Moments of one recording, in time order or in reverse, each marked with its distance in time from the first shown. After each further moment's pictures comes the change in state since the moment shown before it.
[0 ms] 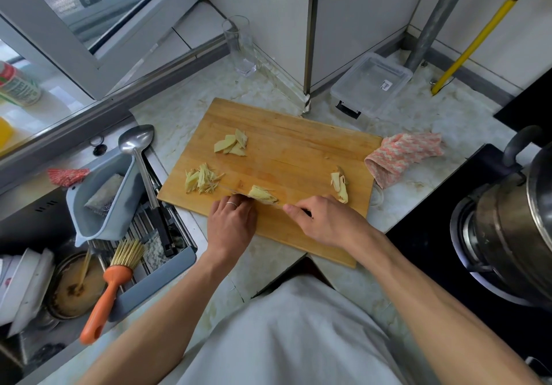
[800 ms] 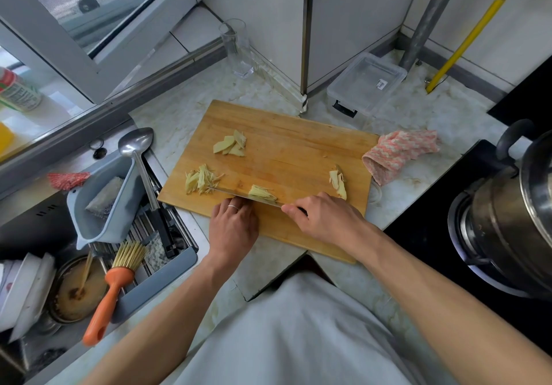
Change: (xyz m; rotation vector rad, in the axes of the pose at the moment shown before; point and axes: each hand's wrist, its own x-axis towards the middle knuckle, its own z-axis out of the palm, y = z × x) left_hand -0.008 0.004 -0.003 0.017 -0.070 -0.009; right_hand 0.000 -0.008 0.000 -0.210 0.049 -0.052
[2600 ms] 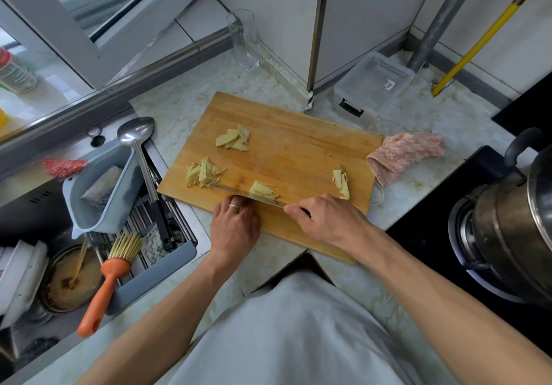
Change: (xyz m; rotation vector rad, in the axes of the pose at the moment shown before) left_hand -0.008 0.000 0.006 -0.073 0.049 -0.011; right_hand -0.001 0.001 0.003 -0.041 0.000 -0.021
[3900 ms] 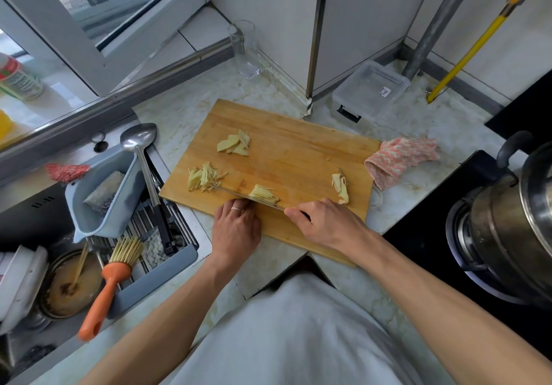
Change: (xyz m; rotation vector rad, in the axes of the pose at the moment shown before) left_hand -0.001 0.001 -0.002 0.014 -0.019 -0.014; right_hand -0.002 -0.001 0.007 0.052 0.018 0.030
